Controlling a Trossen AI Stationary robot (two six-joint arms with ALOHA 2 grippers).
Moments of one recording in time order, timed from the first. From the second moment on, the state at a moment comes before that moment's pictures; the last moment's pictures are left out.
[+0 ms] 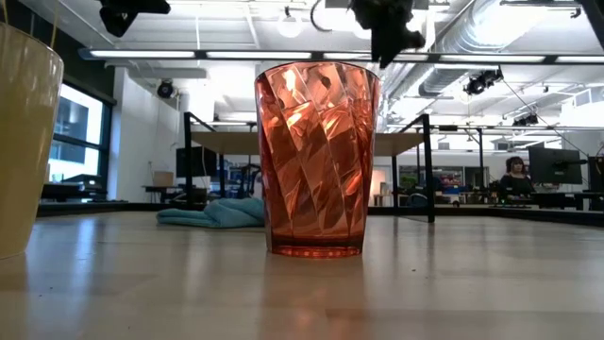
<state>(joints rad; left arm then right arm) 0.00 0.61 0.82 -0.60 -0.35 -0.28 -0.46 1.79 2.15 -1.57 -0.06 0.30</state>
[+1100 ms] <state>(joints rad) 0.00 0.63 0.82 -0.60 -0.27 -0.35 0.16 1.86 2.15 -1.57 0.01 0.61</state>
